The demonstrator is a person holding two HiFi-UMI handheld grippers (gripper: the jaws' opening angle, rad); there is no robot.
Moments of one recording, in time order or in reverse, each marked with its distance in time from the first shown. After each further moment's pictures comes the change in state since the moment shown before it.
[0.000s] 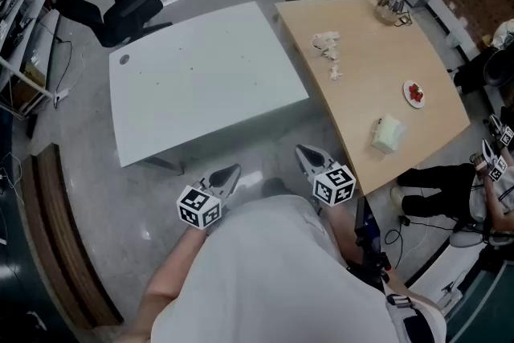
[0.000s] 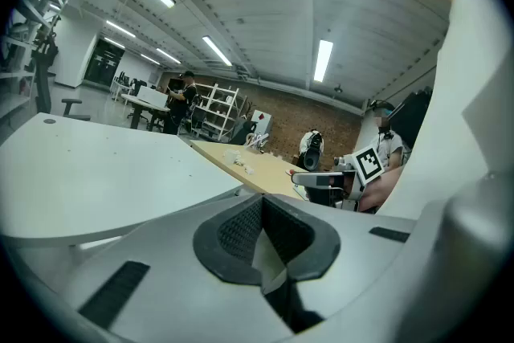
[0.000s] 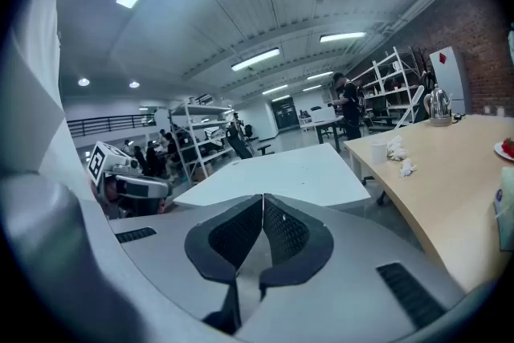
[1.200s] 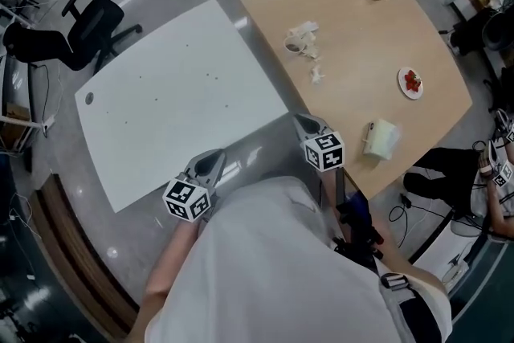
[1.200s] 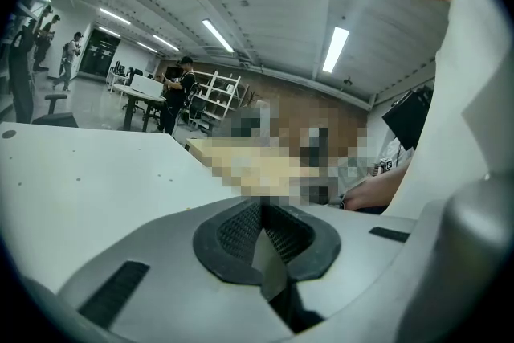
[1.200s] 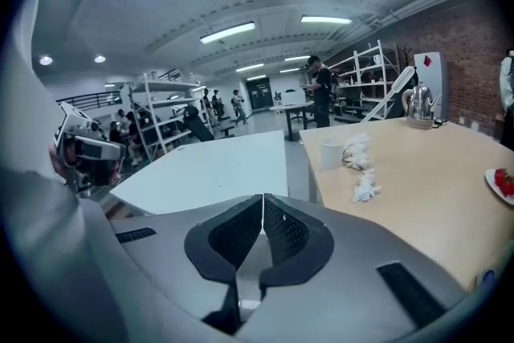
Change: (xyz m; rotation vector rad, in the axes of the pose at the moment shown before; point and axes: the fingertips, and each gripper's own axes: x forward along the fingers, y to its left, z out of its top) left arm 0.137 0.076 0.080 -0.015 0.078 -0.012; right arm 0.085 -0.196 0.030 -0.013 0.161 -0.218
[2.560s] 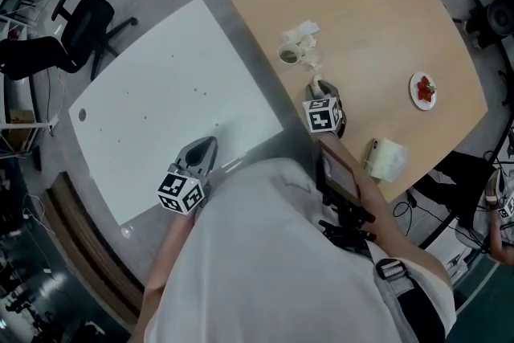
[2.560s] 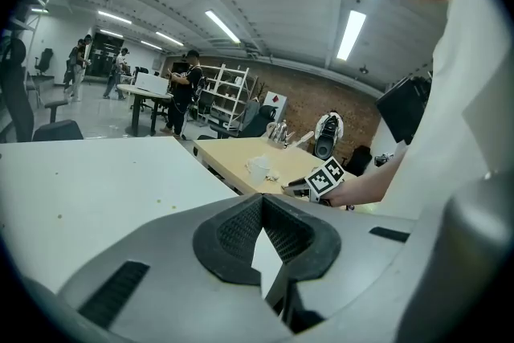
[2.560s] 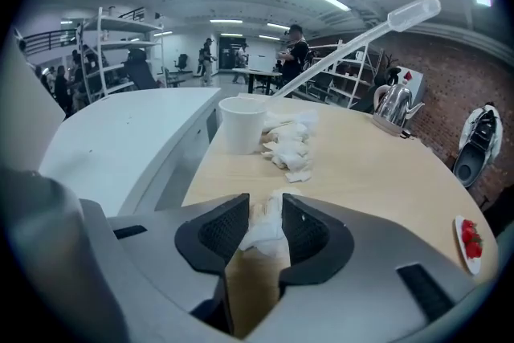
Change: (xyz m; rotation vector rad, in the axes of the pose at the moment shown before) left arm 0.086 0.057 0.049 0.006 0.063 0.081; right arm 0.106 -0.184 -0.010 -0.114 0.266 -0.352
